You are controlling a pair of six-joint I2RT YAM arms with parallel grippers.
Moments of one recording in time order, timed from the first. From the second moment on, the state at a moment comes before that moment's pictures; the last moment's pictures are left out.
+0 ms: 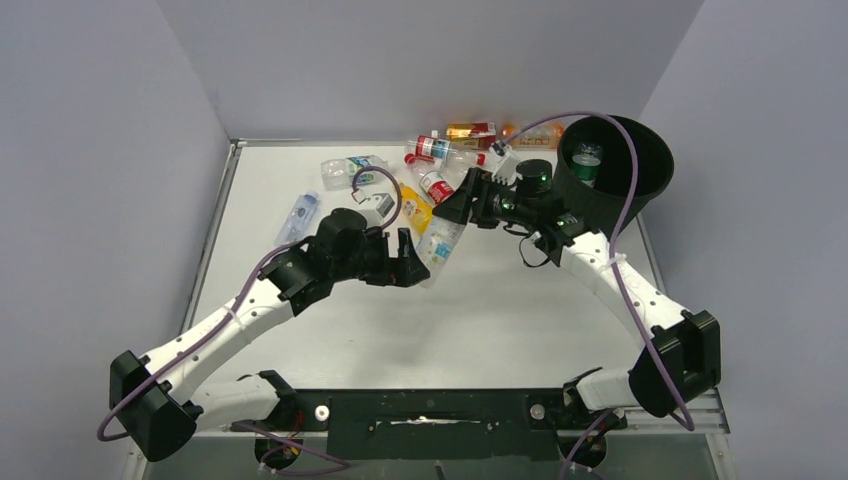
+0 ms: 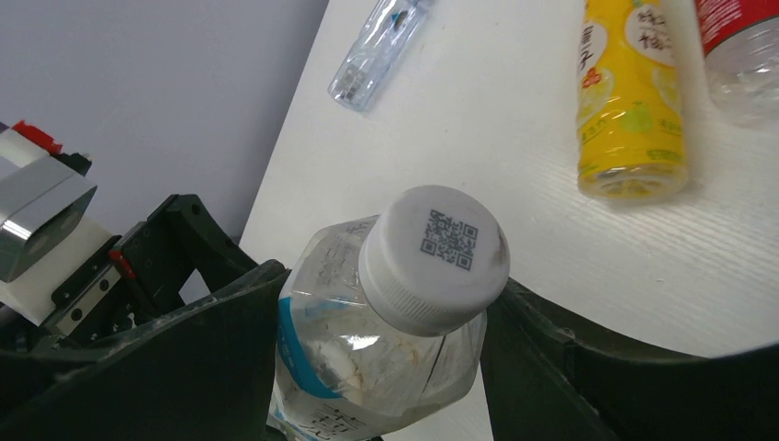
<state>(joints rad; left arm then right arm) -0.74 1.14 1.00 -0.44 0.16 -0.65 0.46 1.36 1.13 -0.17 -0.47 0.65</state>
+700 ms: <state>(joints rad) -0.74 1.06 0.98 -0.53 0.10 -0.64 -0.06 1.40 1.67 -0.45 -0.38 0.42</state>
